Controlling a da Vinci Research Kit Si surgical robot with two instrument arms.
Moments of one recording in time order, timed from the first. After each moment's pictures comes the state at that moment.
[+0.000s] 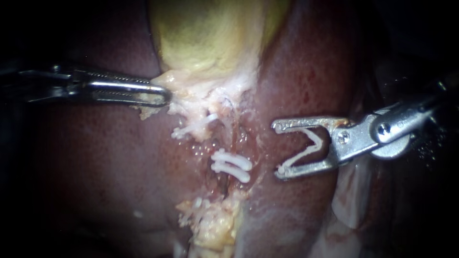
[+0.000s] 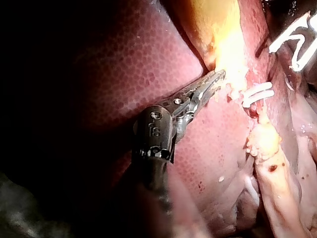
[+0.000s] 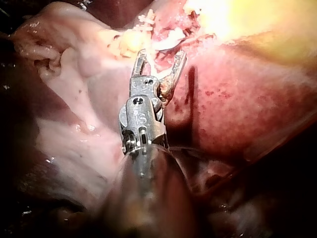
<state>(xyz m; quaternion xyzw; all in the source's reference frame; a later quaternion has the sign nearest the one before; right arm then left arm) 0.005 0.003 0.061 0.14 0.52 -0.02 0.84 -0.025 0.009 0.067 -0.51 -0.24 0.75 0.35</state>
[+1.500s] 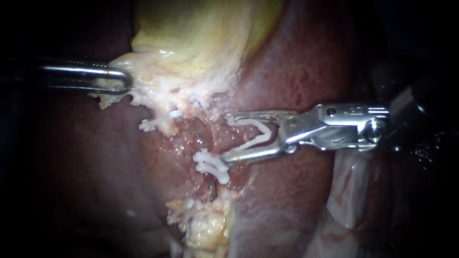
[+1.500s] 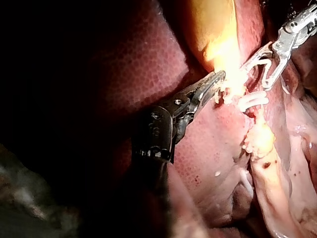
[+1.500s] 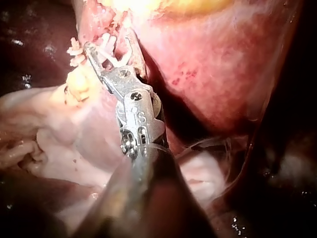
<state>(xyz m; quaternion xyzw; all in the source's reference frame) 0.014 0.005 0.067 0.29 0.57 0.18 0.74 -0.021 0.010 0.059 -0.51 -0.24 0.74 0.36</state>
